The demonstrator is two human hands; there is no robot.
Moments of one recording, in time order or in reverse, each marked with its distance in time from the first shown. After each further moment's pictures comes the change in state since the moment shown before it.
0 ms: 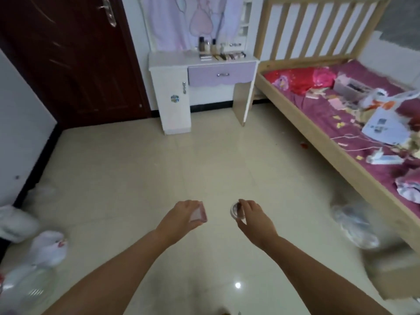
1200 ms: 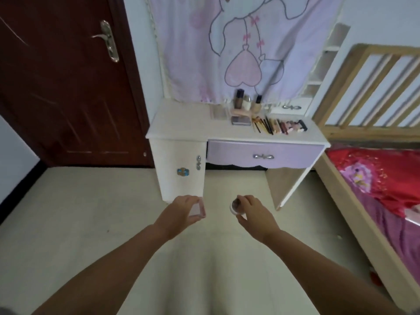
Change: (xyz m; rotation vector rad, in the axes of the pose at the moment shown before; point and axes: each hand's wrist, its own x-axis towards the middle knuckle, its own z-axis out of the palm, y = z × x) left_hand 0.773 -0.270 -0.197 -0.008 0.225 -0.030; right_hand 0.890 0.048 -0.142 -0.091 -0.027 -0.310
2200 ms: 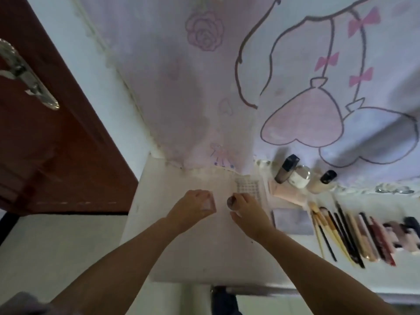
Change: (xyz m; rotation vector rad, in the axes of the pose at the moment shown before) left_hand 0.549 -0.296 -0.047 0.074 -0.167 -0.170; right_hand 0.623 0.088 0.007 0.160 -0.116 0.065
